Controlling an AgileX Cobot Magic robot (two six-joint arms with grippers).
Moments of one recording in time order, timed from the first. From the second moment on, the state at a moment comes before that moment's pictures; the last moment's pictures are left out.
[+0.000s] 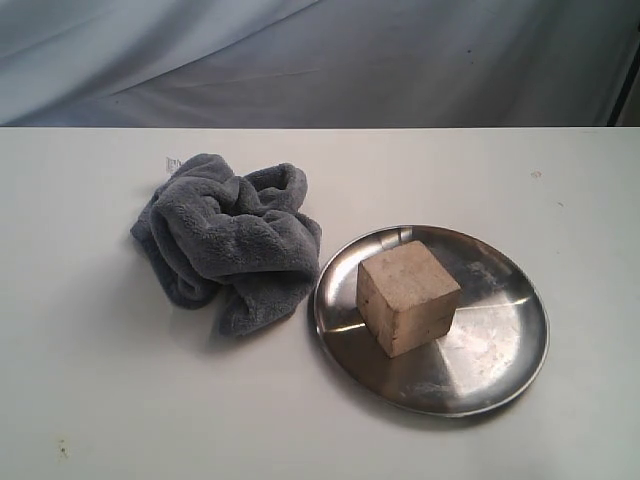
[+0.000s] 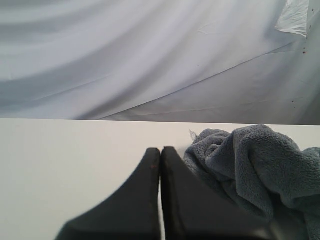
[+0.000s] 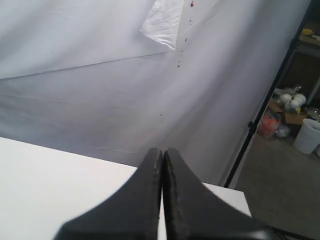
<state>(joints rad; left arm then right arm) -0.03 0.00 0.00 -0.04 0.13 0.01 -0.03 0.88 -0.66 -0.20 -0.02 -0.05</state>
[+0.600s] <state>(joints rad) -0.03 0.00 0.00 -0.04 0.13 0.01 -0.03 0.42 -0.34 -0.05 0.00 -0.07</state>
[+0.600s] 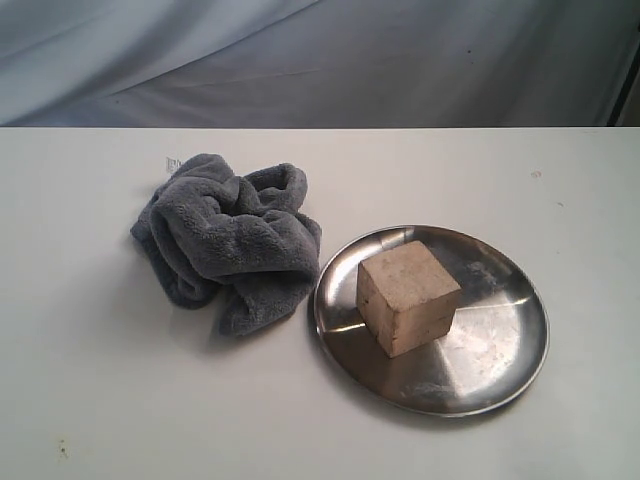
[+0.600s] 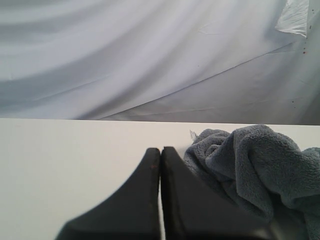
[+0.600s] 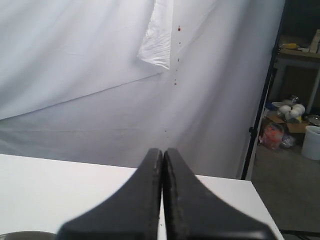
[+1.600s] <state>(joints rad) -0.03 0.00 0.00 -0.04 0.13 0.01 0.00 0.11 -0.12 0.05 0.05 -0.10</state>
